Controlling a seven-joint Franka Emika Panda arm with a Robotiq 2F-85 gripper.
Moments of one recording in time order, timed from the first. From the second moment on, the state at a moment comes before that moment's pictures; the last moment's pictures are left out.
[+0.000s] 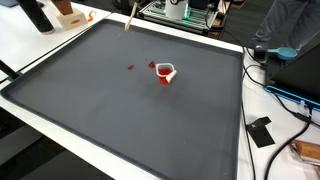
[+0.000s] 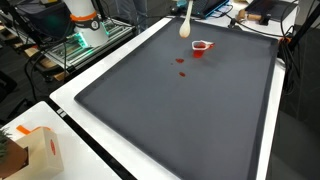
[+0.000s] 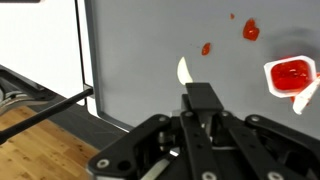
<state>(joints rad) 0.15 0.02 0.20 -2.03 -0.59 2.00 0.45</state>
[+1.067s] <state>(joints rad) 0.32 0.37 0.20 -1.87 -0.88 1.76 0.97</state>
